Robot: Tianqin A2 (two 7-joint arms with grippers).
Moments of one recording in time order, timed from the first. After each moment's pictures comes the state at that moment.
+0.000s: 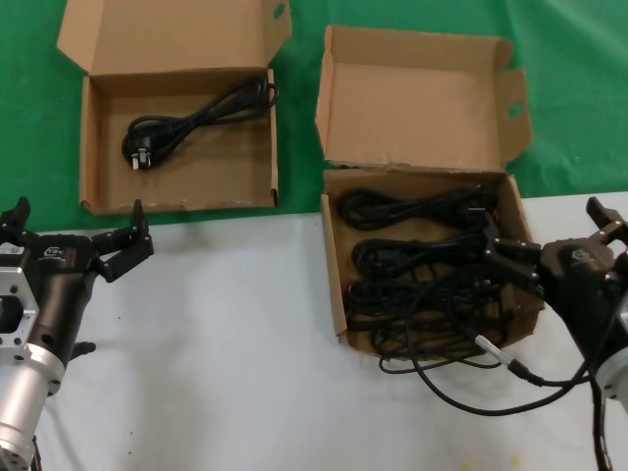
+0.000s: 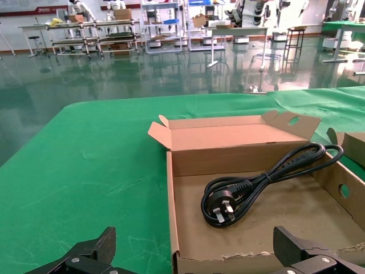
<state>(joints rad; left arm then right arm) 0.00 -0.30 1.60 -1.60 -1.80 0.00 0.00 0.03 0.31 -1.61 1.60 1.79 -0.02 -0.01</state>
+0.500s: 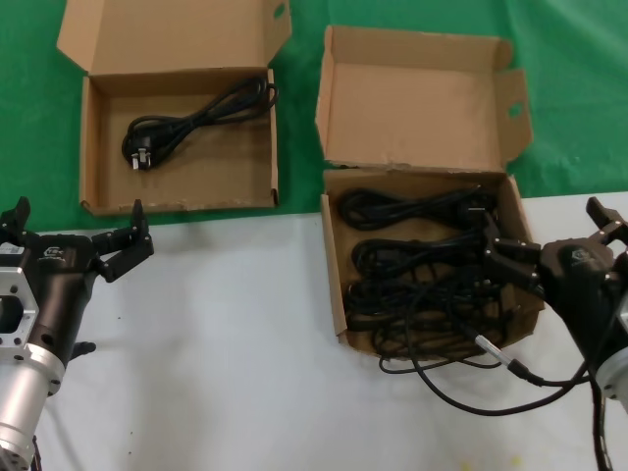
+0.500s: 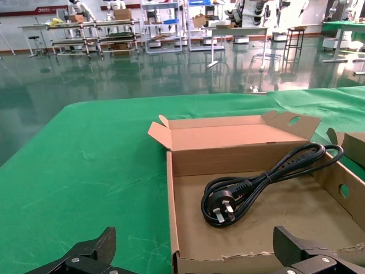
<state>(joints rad) 0.00 -0.30 1.60 -1.60 -1.80 0.00 0.00 0.03 0.31 -1.61 1.60 1.79 -0.02 -0.01</state>
